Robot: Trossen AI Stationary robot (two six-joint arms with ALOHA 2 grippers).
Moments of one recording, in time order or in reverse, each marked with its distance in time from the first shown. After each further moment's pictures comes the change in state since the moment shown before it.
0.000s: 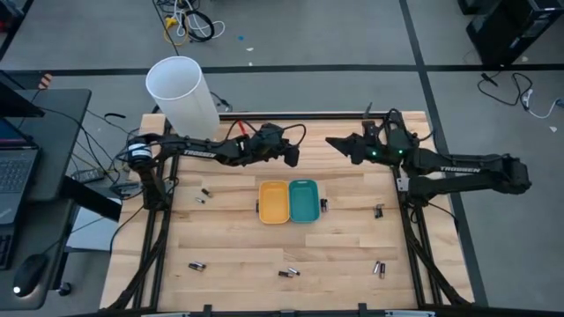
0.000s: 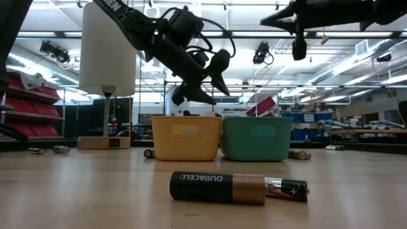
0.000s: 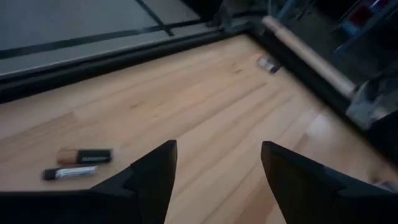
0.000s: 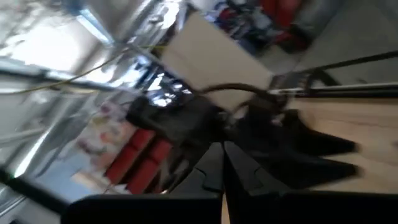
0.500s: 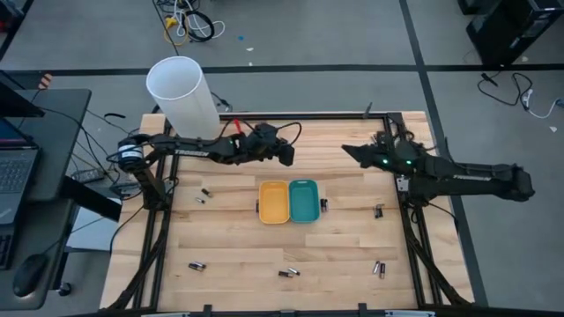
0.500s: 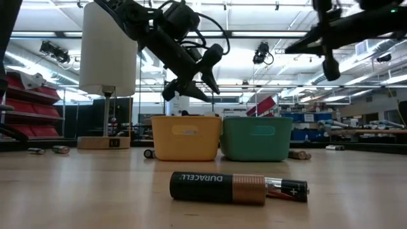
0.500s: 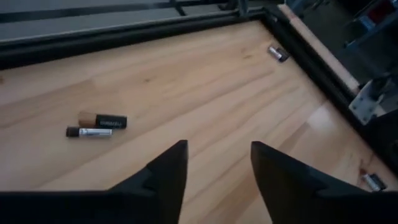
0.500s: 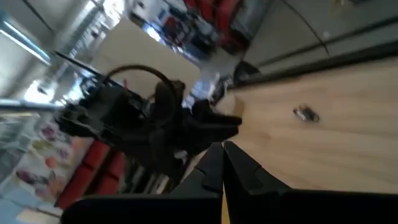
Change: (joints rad) left arm -0.008 -0.081 0.000 -0.163 0.015 -0.136; right arm 0.029 -0.243 -0.144 -0.305 0.193 0.101
